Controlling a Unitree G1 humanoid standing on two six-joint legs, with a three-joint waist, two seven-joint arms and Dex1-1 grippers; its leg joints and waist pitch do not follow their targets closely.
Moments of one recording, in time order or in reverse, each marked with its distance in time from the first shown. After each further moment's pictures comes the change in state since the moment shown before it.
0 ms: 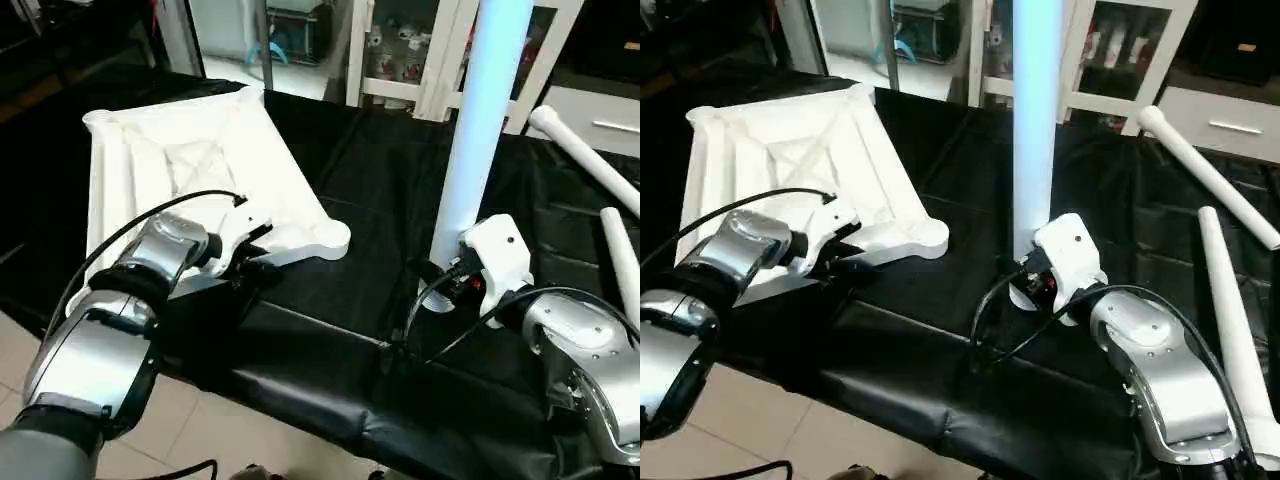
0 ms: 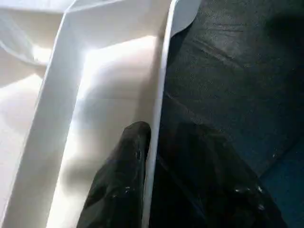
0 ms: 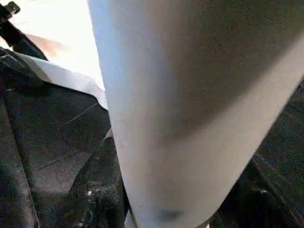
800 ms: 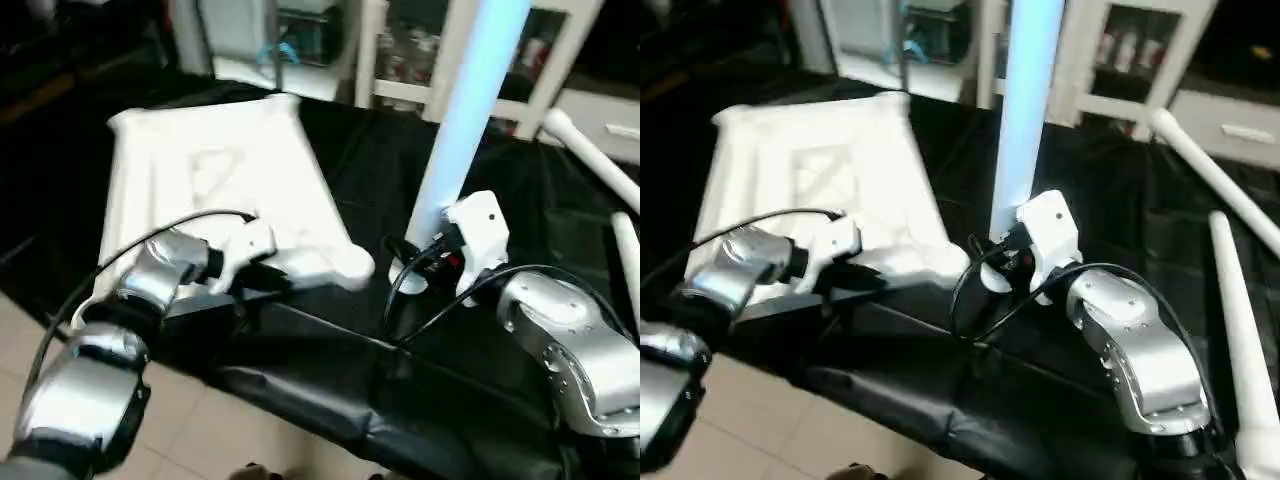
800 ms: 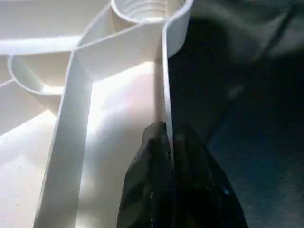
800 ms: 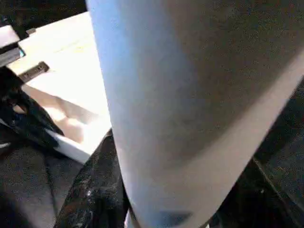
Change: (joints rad) left arm 0.182 0.017 0.011 -0.205 -0.036 -0.284 -0.157; right arm -0.136 0.096 0.020 0.080 0.047 0.017 0.021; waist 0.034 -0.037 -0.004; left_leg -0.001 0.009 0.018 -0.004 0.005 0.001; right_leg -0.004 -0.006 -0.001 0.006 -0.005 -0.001
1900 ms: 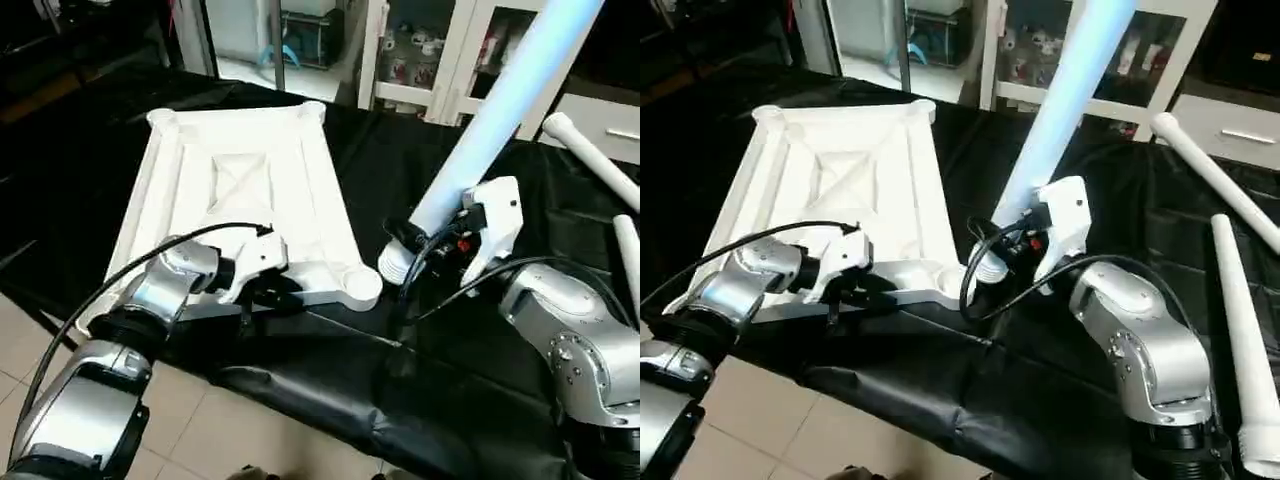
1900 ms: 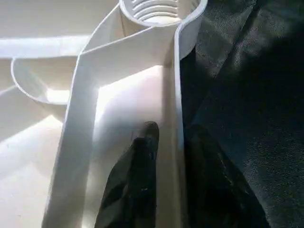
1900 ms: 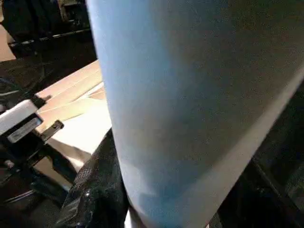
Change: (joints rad) left arm 0.052 0.002 -0.011 -0.129 0.009 0.106 -0.024; right arm -0.003 0.067 -0.116 -0.012 0.152 0.049 -0.008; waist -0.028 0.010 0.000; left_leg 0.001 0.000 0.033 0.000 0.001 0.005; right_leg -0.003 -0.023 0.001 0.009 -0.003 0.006
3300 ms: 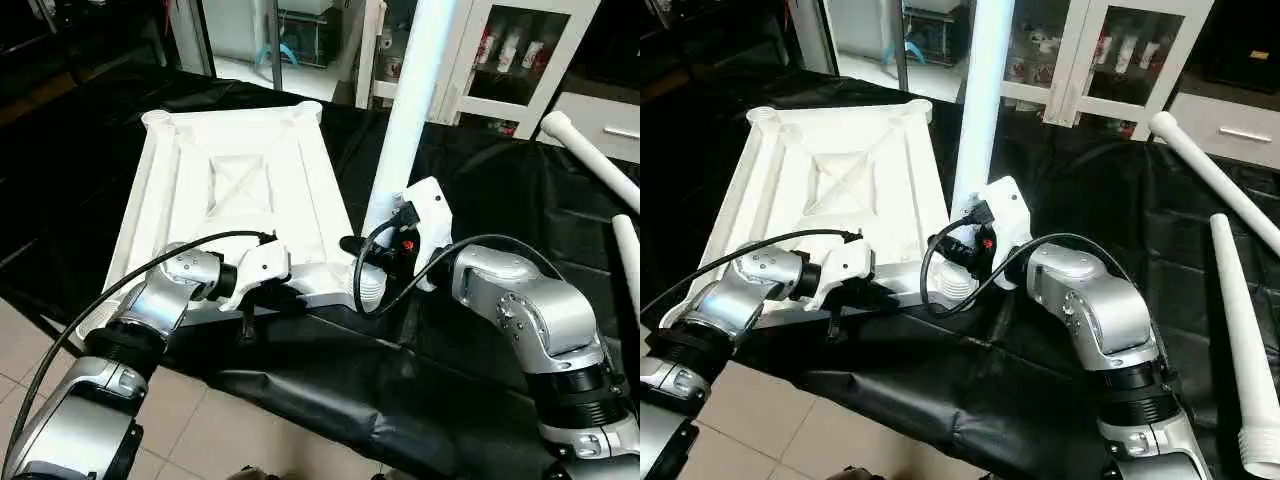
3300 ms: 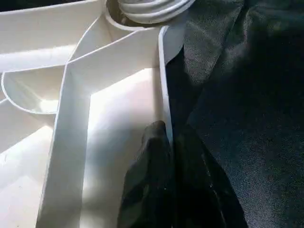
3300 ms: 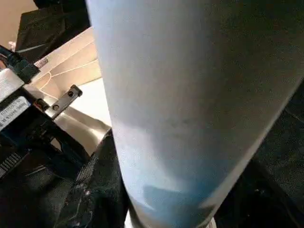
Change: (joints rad) left arm 0.077 0.007 -0.002 -0.132 0.015 -0.024 0.015; right arm -0.200 0.027 0.167 0.274 -0.048 0.084 0.050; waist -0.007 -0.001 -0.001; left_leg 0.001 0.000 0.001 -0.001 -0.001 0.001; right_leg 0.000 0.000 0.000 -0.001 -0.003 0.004
